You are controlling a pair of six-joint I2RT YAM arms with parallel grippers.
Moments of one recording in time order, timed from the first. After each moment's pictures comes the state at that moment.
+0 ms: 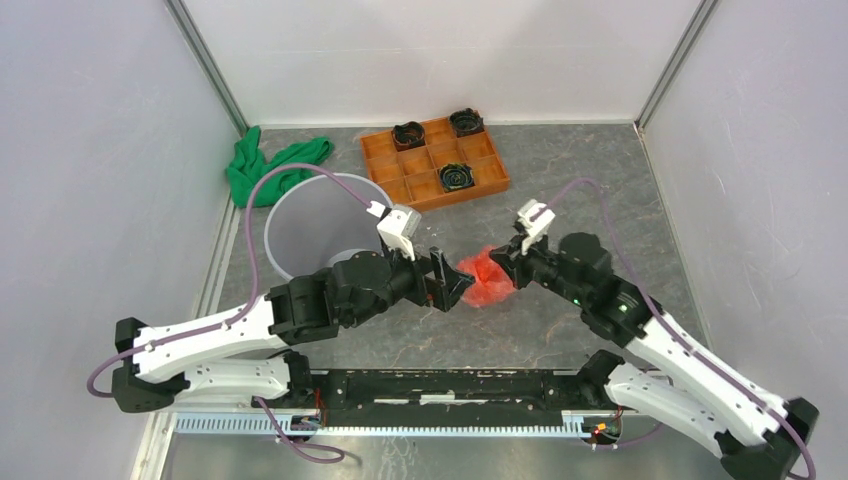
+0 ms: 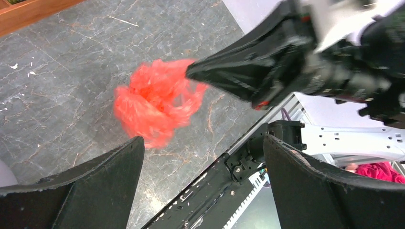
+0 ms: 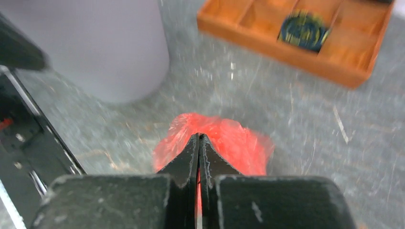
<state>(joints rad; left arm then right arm) -1.28 0.98 1.01 -0.31 -0.41 -0.67 0.74 0.81 0.71 -0.30 -0.05 0.05</state>
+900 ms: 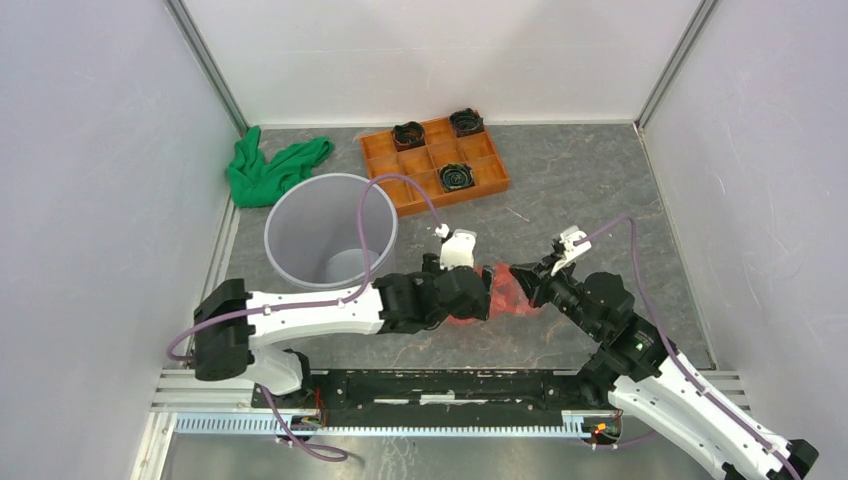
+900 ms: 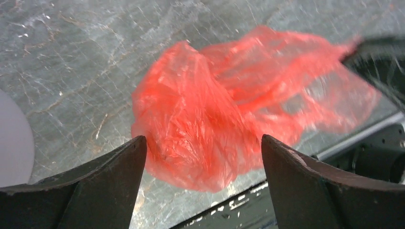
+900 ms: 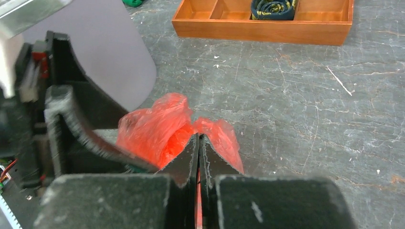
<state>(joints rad) -1.30 1.44 1.06 -0.41 -0.54 -0.81 0.74 0.44 0.45 -0.19 0.09 0.26</state>
